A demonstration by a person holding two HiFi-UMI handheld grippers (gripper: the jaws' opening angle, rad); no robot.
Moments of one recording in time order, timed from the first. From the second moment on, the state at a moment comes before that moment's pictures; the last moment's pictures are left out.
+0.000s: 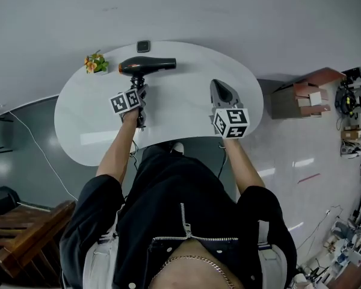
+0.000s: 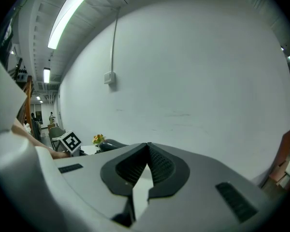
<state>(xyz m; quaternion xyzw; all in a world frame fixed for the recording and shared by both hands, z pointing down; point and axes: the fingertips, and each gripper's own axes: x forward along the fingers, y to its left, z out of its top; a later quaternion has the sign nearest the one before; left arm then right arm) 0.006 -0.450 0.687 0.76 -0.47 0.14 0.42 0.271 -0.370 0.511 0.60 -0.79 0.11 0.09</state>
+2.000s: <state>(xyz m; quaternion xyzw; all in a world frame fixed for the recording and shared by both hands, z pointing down) 0.006 -0.490 0.721 0.77 -0.50 0.28 0.28 0.281 -0.357 0.539 0.60 -0.78 0.14 0.11</state>
